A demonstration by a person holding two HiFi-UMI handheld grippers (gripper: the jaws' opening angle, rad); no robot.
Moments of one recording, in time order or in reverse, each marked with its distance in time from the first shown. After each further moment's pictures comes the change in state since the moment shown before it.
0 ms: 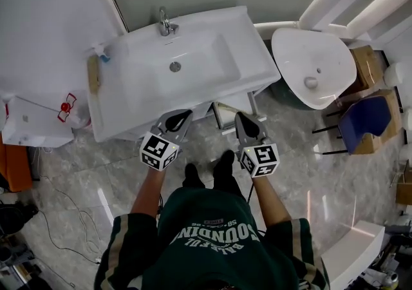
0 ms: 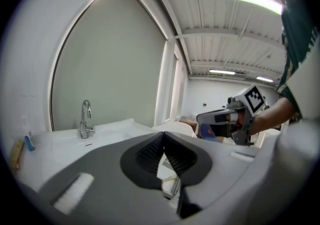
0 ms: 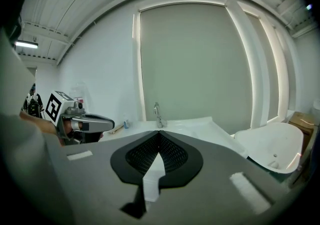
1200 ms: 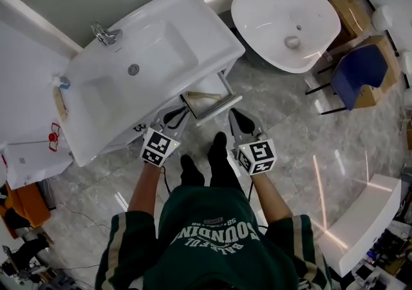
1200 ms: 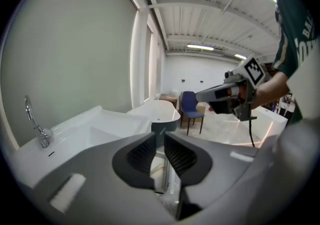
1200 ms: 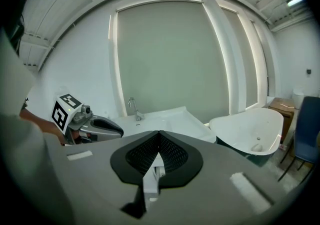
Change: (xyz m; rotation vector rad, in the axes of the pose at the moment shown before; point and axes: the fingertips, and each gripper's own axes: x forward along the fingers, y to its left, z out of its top) left arm 0.147 -0.097 -0.053 0.191 0.262 -0.237; right arm -0.067 -0.129 -0.051 0.128 0.055 -0.145
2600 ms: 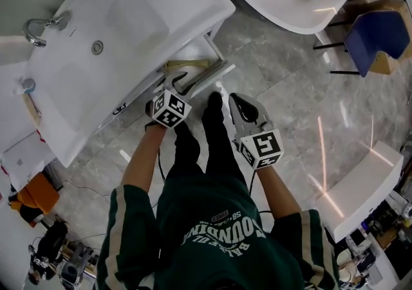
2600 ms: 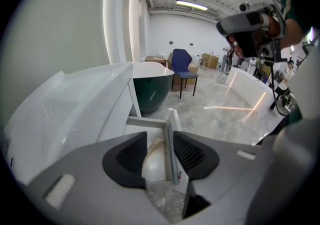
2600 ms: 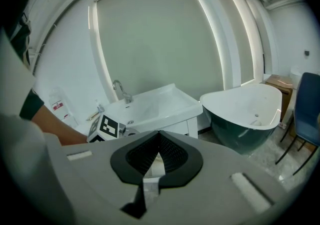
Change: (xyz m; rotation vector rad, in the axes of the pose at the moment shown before) left arm 0.206 -0.014 -0.157 0.111 0.435 -0.157; right arm 0.030 -0.097 -0.095 0.112 0.170 -0.007
